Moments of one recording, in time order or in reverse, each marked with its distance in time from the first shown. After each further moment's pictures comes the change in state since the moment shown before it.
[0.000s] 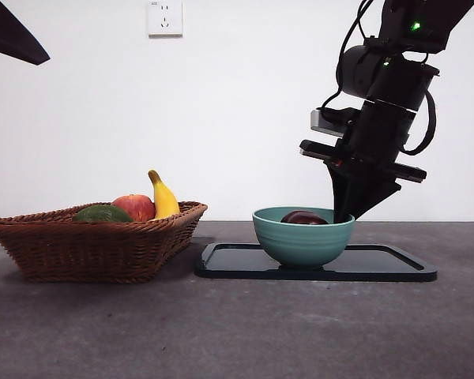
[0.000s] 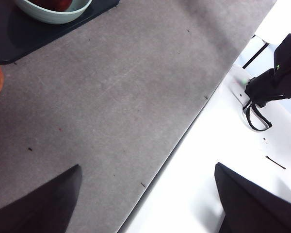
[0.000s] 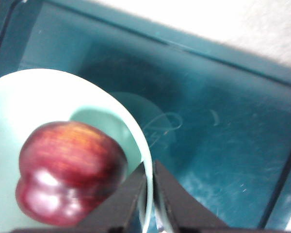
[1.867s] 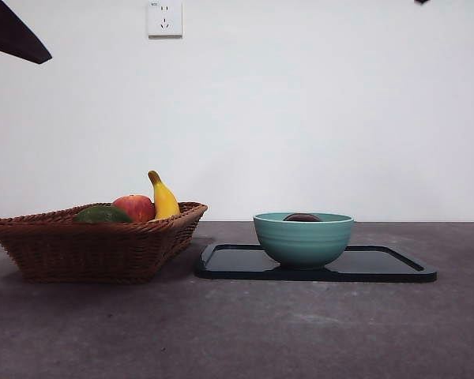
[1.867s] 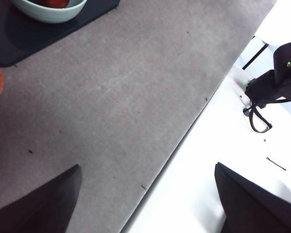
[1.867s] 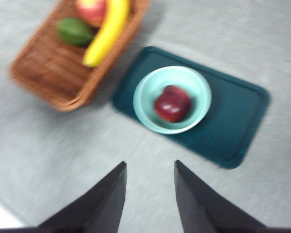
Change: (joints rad) left arm 0.000 0.000 0.000 0.012 0.000 0.000; right arm 0.083 -0.775 -0.054 -0.388 -0.035 -0.026
